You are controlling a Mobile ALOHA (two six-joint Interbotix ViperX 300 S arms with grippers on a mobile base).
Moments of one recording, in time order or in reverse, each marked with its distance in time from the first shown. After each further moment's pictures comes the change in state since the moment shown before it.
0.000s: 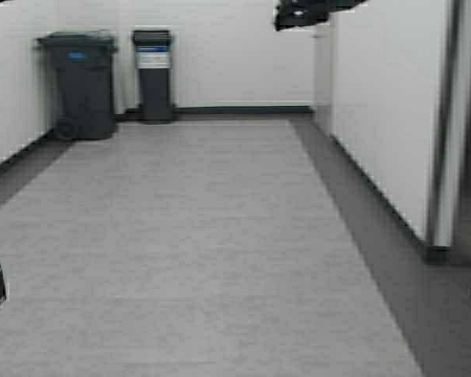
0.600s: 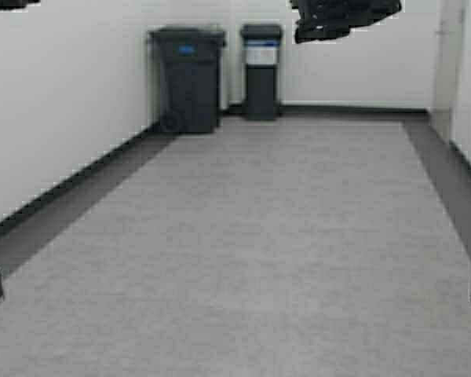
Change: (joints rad) left arm 0.000 0.118 -0.018 0.003 -0.091 -0.003; right arm -0.049 0.009 0.048 -0.002 -0.071 0.002
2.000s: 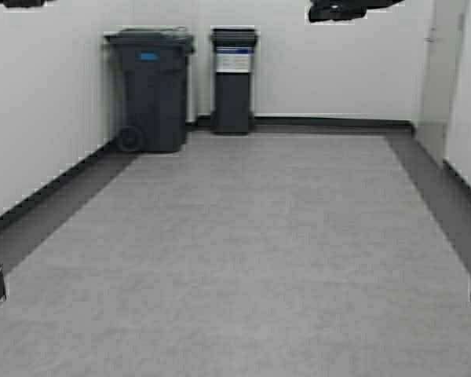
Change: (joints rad) left arm -0.005 0.127 -0.067 0.057 -0.052 0.014; right arm -0.015 -0.104 0.048 0.023 0.000 0.003
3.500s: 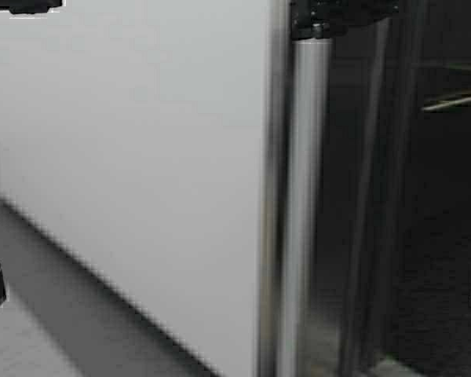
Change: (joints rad) left arm -0.006 0.023 -0.006 0.000 -0.026 -0.008; right arm 0.041 0.072 -0.012 0.000 -0.032 0.008
